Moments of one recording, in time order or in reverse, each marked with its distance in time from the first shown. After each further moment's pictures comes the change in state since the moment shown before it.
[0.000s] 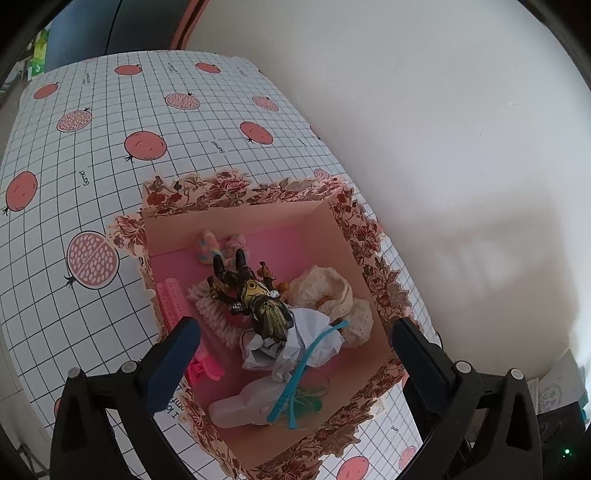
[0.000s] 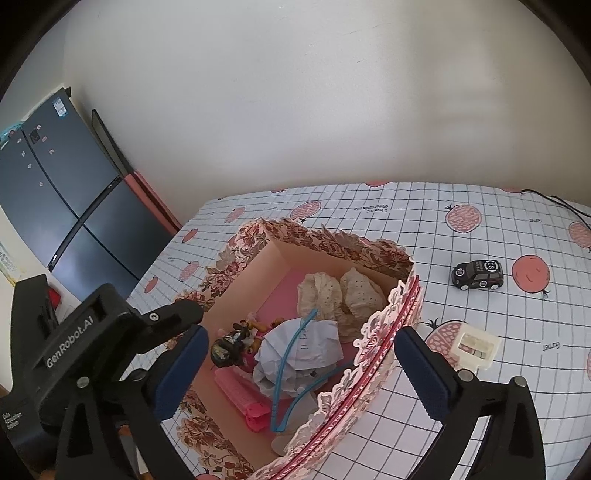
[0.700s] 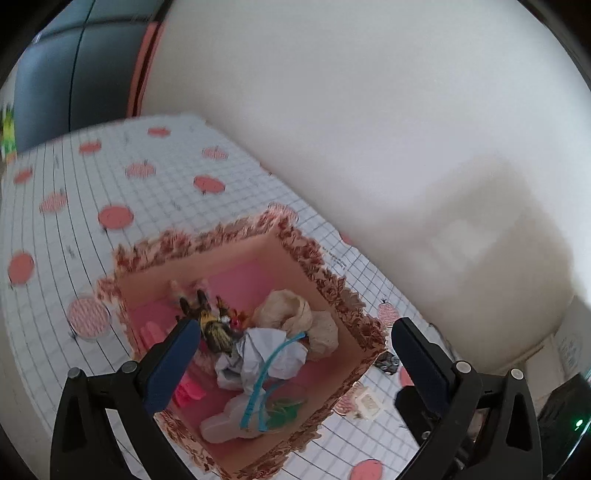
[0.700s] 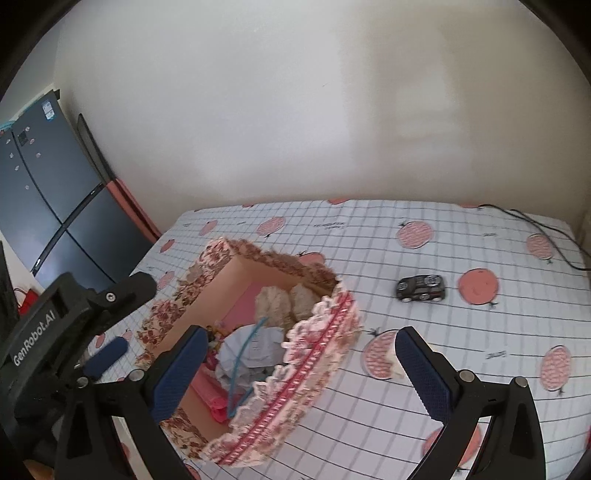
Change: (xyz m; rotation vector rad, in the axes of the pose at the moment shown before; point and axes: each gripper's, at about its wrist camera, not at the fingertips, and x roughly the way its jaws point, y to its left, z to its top) left arm -0.037 -0.065 -0.019 0.266 -0.166 0.008; right arm -0.053 -0.035 0.012 0.003 -0.037 -0.096
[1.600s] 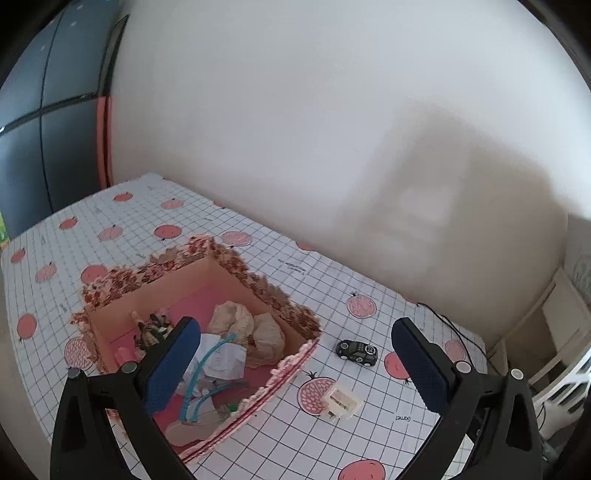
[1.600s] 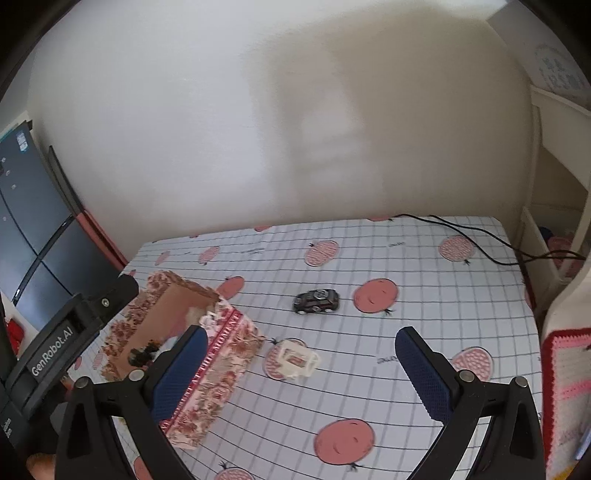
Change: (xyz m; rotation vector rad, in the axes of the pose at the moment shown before) left arm -0.008 -0.106 -0.046 0.255 -0.113 0.012; right arm -0.062 -0.104 0.001 0.083 -0.061 -0.115
